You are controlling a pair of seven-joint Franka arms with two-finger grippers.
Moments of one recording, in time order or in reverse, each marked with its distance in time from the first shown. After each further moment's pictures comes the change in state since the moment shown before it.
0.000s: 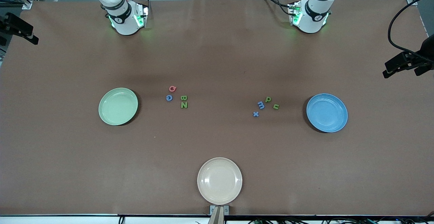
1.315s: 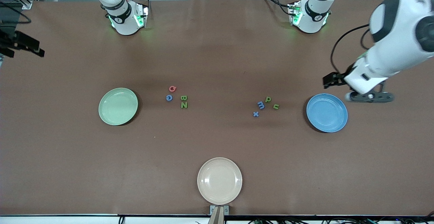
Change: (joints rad) left arm -0.035 0.041 -0.181 -0.359 -0.030 0.274 -0.111; right arm -0.023 0.108 -0.004 -0.015 0.000 0.048 0.000
